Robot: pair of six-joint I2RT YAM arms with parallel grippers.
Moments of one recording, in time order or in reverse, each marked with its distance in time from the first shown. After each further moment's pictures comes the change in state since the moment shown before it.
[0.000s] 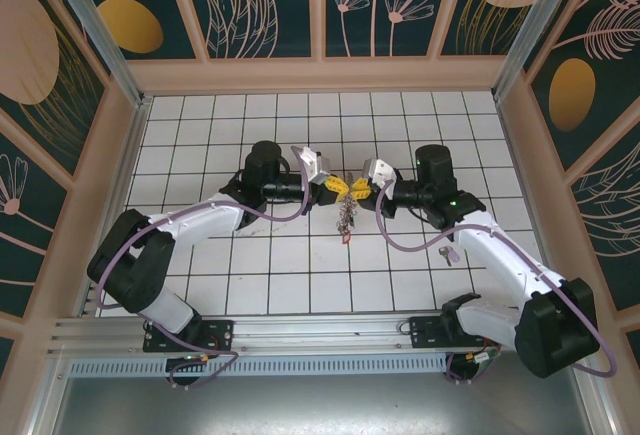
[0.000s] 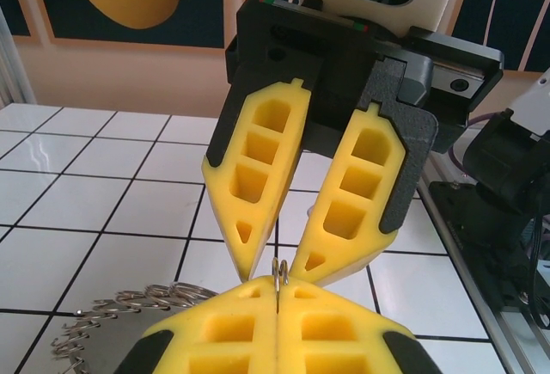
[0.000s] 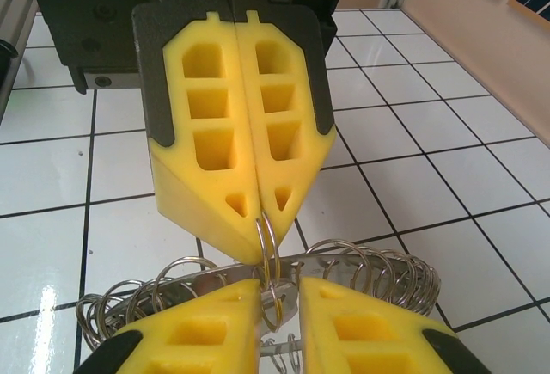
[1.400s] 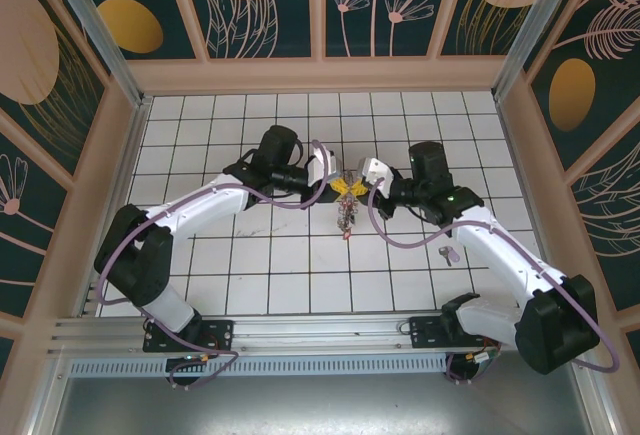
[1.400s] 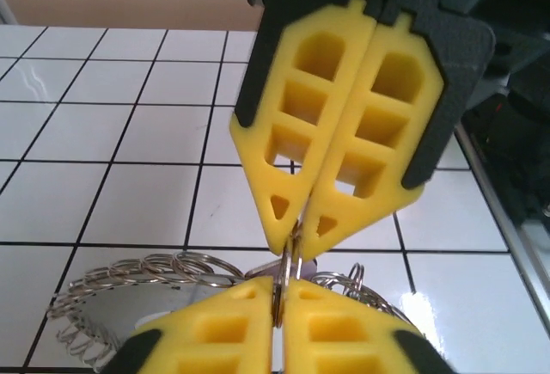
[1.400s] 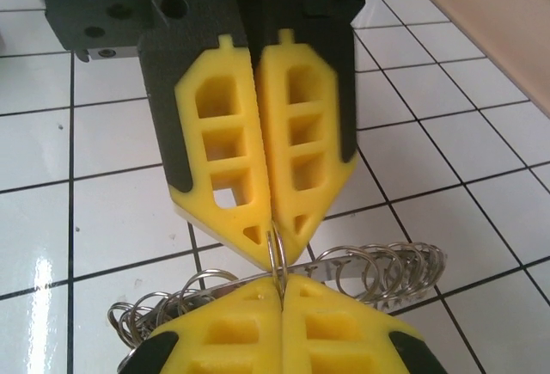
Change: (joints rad) left arm -0.004 0.048 0.238 -0.565 -0.080 0.336; right arm 0.041 0.023 0.068 -0.127 0.119 -0.028
